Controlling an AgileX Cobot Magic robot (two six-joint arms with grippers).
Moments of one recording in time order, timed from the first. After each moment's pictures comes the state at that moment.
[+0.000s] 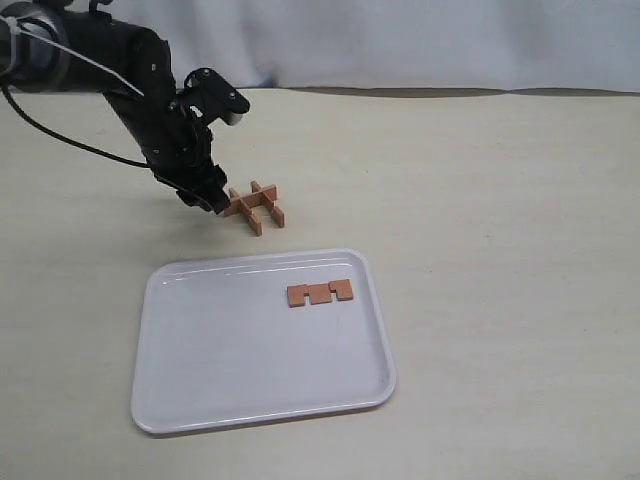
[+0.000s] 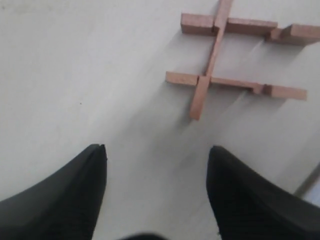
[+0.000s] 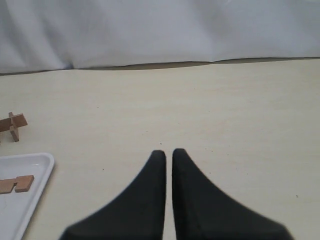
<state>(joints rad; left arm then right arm) -0.37 2.12 -1.48 0.01 0.71 0.49 -0.24 0.00 0.00 0.04 0.31 0.03</state>
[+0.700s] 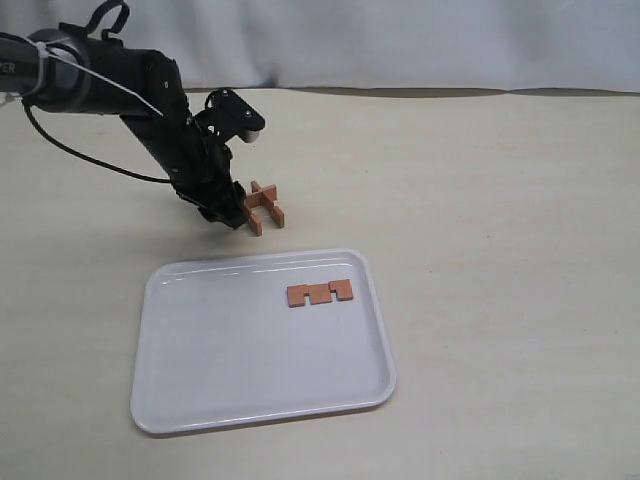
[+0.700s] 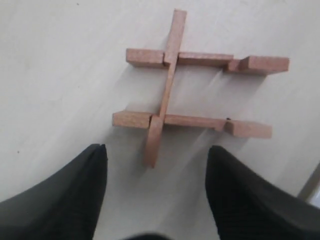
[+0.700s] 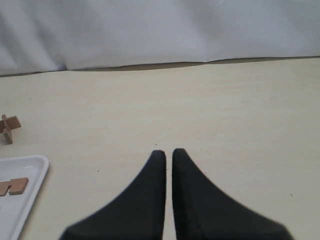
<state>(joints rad) -0.37 2.19 -1.48 -0.19 0.65 0.68 -0.26 0.00 0.00 0.04 0.31 0.03</state>
